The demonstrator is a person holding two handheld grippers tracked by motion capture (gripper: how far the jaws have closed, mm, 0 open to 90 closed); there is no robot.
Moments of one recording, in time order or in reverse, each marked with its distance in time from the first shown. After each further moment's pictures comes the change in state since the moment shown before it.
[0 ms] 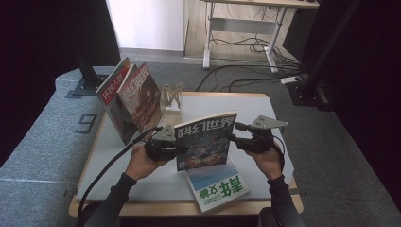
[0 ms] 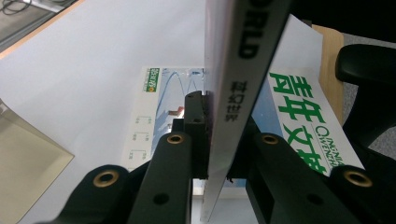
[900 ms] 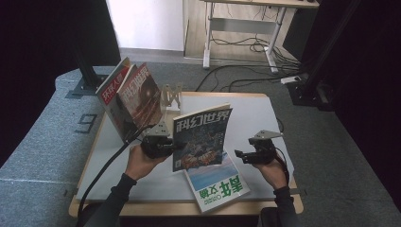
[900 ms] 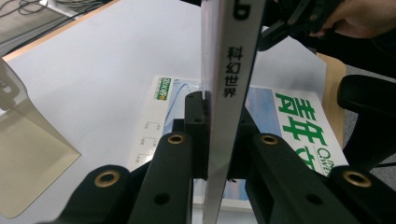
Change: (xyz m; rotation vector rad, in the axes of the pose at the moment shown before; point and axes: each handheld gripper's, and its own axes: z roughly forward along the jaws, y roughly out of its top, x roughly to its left) left arm 0.010 -0.004 -0.008 -0.067 0.017 -0.088; right arm -0.033 -0.079 0.012 0.267 -0.117 0.080
